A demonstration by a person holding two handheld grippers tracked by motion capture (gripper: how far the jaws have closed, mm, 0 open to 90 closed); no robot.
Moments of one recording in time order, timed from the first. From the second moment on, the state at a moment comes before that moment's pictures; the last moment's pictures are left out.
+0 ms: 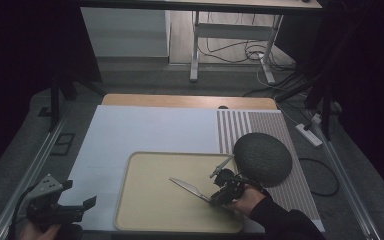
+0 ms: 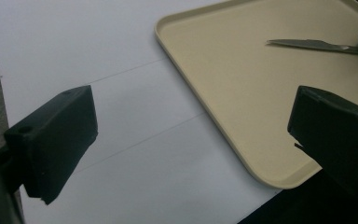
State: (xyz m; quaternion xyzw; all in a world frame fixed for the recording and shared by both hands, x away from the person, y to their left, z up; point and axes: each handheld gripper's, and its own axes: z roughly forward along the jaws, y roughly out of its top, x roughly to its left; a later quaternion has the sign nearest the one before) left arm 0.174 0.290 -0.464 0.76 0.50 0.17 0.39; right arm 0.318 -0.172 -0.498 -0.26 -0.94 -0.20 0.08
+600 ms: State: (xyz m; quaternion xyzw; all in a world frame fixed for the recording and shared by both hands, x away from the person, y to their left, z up) left arm 0.174 0.290 -0.464 0.76 0.50 0.17 0.39; right arm 0.330 -0.079 -0.507 -0.12 -0.97 -0.20 0.03
